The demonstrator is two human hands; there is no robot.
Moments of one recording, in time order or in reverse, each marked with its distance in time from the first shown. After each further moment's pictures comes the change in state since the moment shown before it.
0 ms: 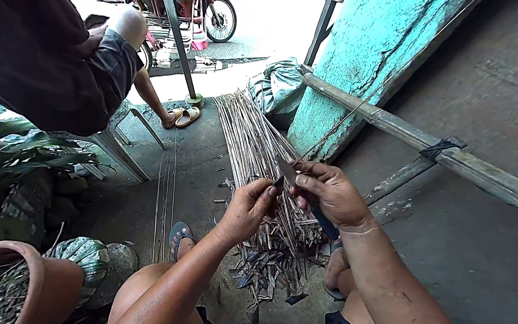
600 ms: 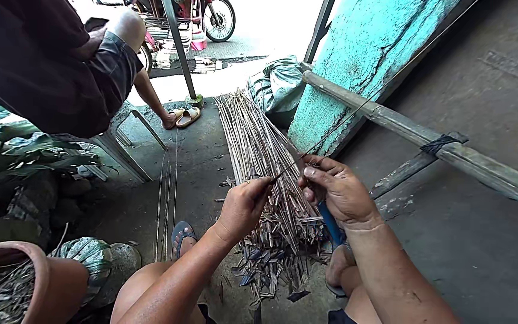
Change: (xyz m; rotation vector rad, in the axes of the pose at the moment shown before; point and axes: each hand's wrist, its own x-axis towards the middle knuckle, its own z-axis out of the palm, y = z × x) left_hand -0.004 -0.019 -0.004 0.573 0.127 0.149; right_hand -0.005 -0.006 -0.001 0.026 0.178 0.063
